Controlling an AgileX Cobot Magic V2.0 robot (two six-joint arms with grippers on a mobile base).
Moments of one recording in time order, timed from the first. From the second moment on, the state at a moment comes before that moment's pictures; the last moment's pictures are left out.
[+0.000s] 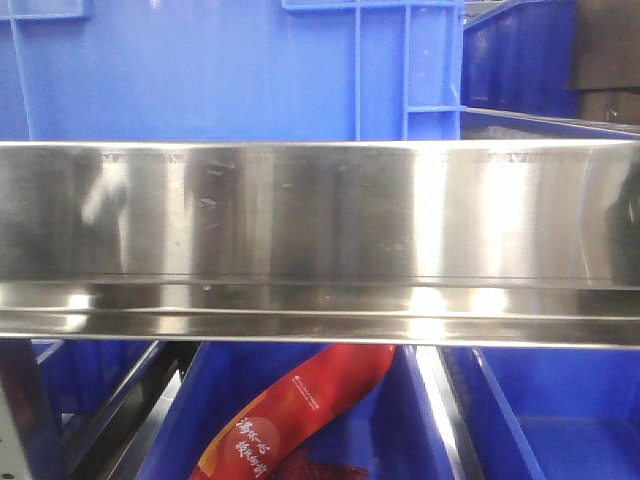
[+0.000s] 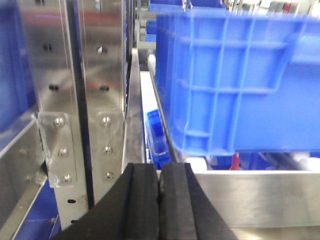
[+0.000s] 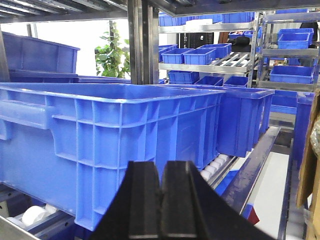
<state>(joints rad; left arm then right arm) -0.03 0.01 -0.34 -0.10 0.55 0.05 0.34 0.28 -0.33 1.01 0.04 -0.96</state>
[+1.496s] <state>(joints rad) 0.05 0.00 0.00 -0.02 0.01 0.05 0.34 0.28 -0.33 1.01 0.04 -0.96</state>
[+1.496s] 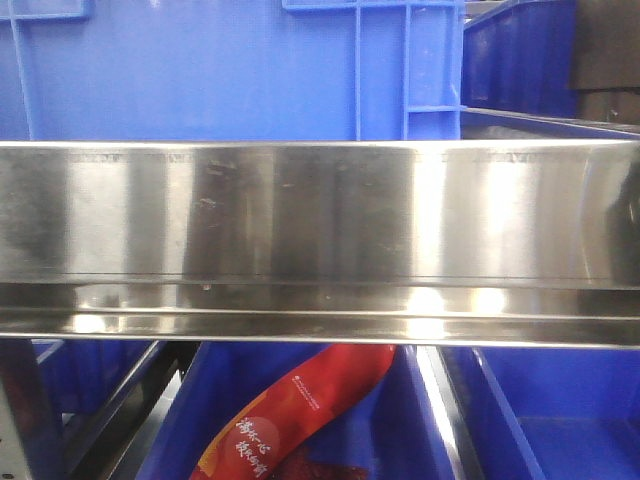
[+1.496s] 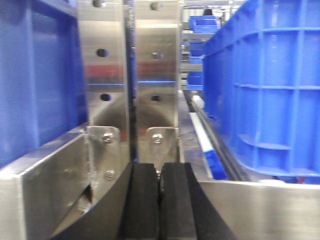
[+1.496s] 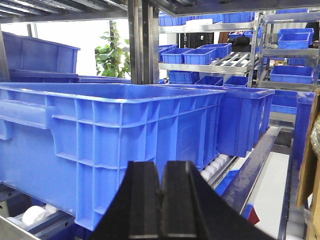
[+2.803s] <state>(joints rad) -0.06 0.00 0.00 -0.02 0.02 0.05 0.34 0.28 -0.33 1.01 0.04 -0.96</state>
